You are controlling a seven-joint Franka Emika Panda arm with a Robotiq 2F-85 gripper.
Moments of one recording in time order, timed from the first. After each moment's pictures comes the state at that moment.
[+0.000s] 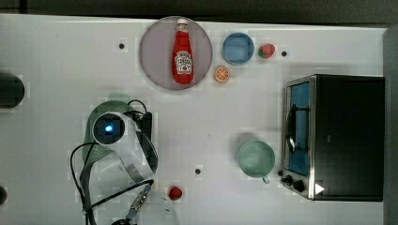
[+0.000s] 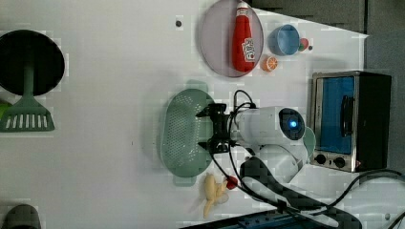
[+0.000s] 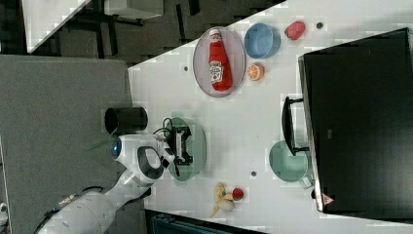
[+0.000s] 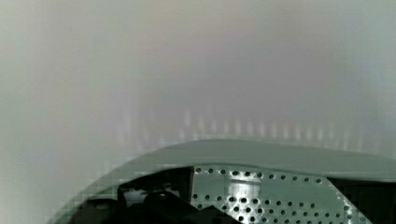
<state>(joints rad) 0.04 0.47 0.36 -2.30 -0.19 1.10 1.35</state>
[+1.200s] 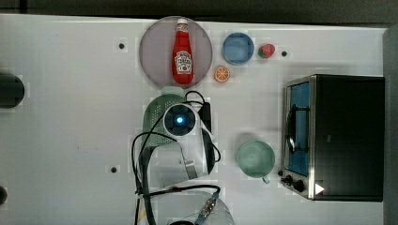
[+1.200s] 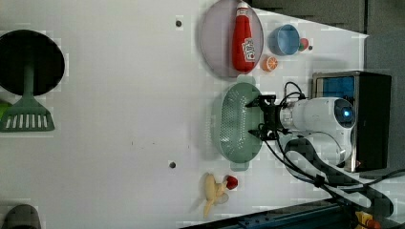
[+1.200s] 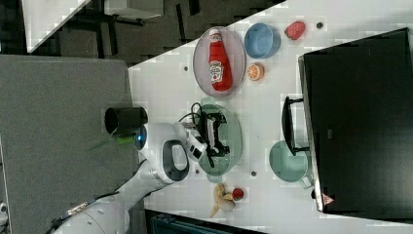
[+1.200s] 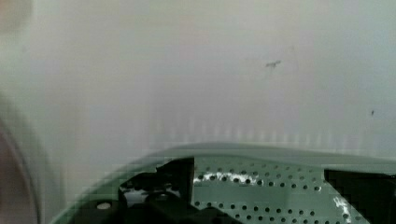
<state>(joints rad) -0.09 0.38 0.15 -2.38 -0.22 1.09 1.00</state>
